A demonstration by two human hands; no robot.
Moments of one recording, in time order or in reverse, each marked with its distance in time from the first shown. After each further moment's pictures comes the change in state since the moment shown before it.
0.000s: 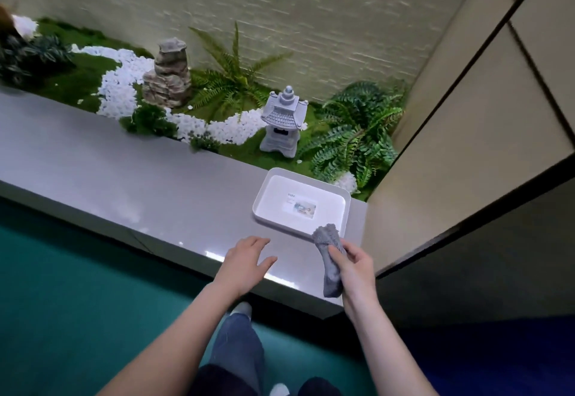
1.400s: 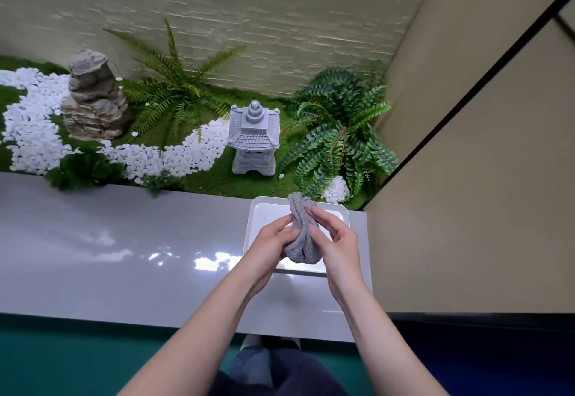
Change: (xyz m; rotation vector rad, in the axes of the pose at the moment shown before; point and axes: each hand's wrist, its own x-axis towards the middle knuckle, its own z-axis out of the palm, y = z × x) left_hand 0.197 0.045 -0.099 -1.235 -0.406 -0.038; right_hand 0.149 -0.083 0.121 0.135 0.048 -0.091
